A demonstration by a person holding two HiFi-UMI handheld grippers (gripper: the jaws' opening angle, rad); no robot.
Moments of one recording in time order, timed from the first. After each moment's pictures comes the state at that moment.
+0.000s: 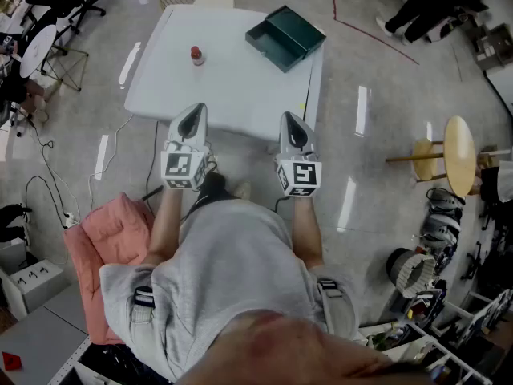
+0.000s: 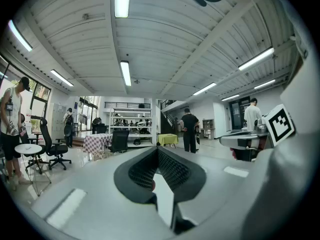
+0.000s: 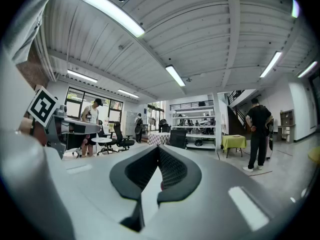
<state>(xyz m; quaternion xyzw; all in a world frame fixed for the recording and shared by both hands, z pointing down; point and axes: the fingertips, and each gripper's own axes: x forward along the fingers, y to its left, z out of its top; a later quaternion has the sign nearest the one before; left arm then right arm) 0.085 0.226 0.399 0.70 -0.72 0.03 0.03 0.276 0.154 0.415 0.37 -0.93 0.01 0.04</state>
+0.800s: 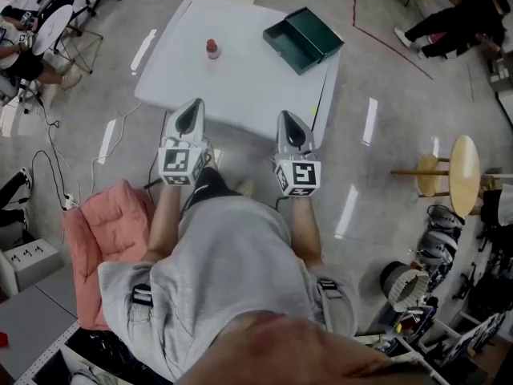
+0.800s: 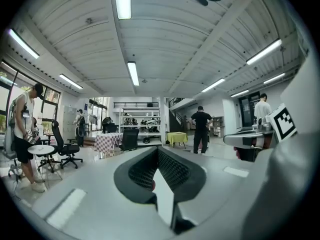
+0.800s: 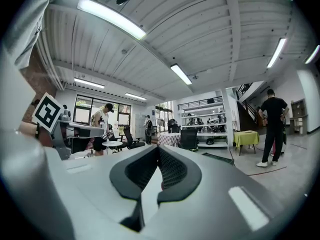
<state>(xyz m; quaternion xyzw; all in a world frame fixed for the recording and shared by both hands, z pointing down) 0.052 0.242 0.403 0.67 -0.75 0.03 0.02 0.238 0.162 0.418 0.32 -0.95 0.03 0.03</state>
